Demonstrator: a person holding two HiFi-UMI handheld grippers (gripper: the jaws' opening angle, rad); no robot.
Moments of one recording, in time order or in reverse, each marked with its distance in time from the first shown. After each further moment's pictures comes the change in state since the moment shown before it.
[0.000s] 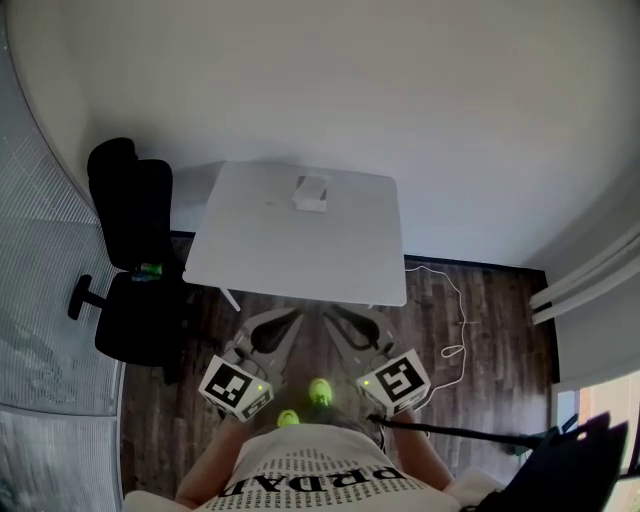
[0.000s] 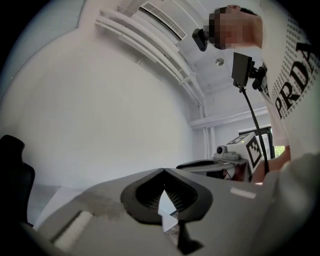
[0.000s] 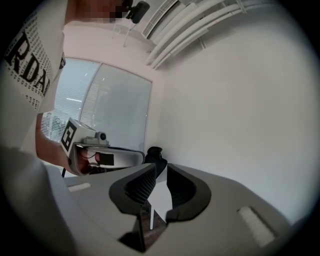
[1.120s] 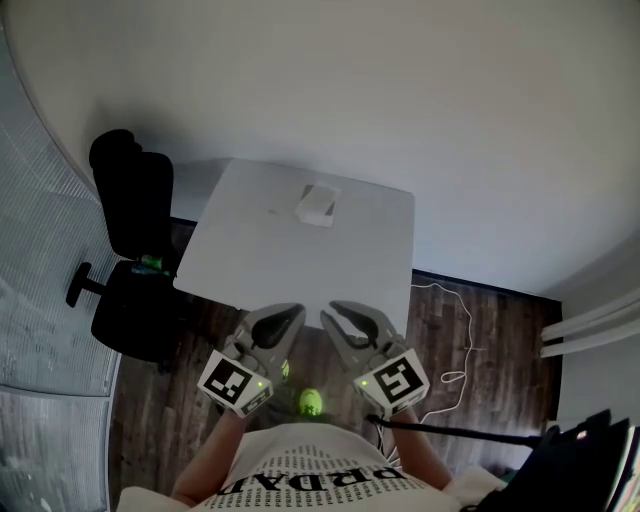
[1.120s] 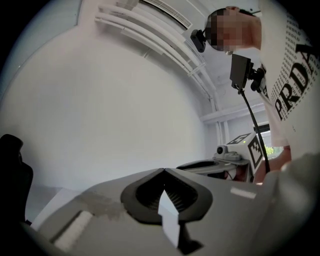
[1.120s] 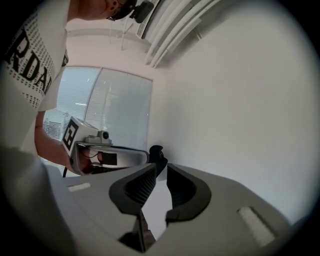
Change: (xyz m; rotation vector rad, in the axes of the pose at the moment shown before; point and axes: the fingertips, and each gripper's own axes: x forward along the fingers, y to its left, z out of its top) left arm 0.124 0.065 -0.016 -0.004 0.023 0.109; right arm 0.056 -0.125 -0.026 0.016 0.001 0.132
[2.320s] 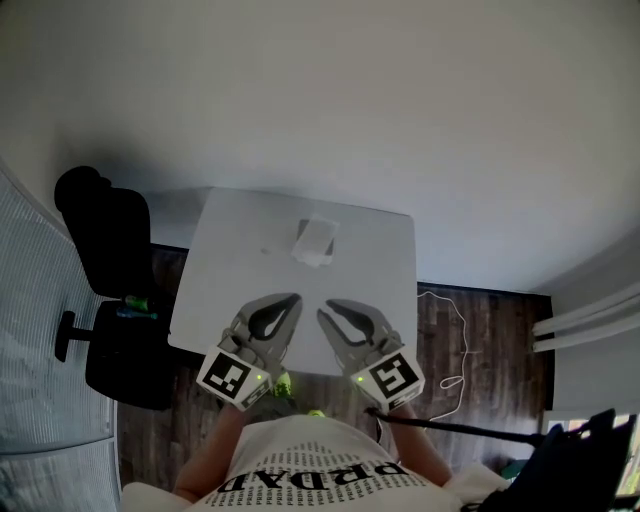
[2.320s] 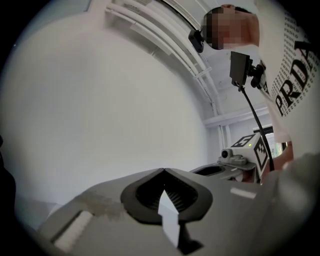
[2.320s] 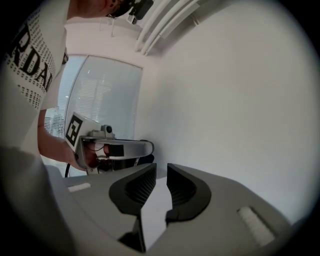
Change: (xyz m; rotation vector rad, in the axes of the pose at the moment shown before) left arm 0.087 0.169 0.023 0.006 -0.042 -0.071; right arm 0.147 -0.101 0.004 0.004 0.080 -0.083
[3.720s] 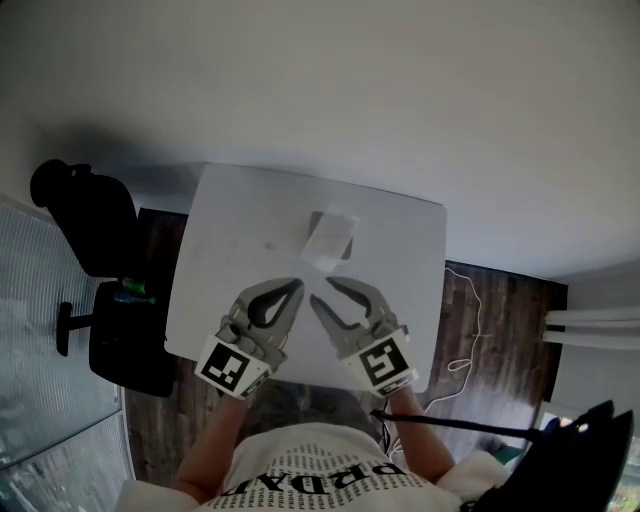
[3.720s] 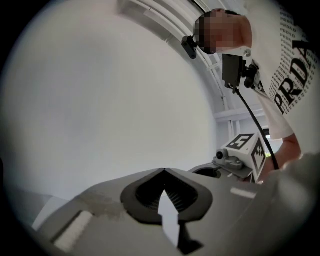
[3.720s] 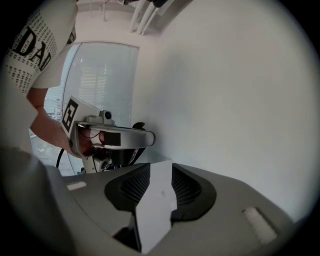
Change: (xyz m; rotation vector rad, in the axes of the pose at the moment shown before) left arm 0.086 0.122 -0.070 -0.082 0.066 0.041; right arm 0.130 -0.096 -0.075 -0.018 0.195 0.072
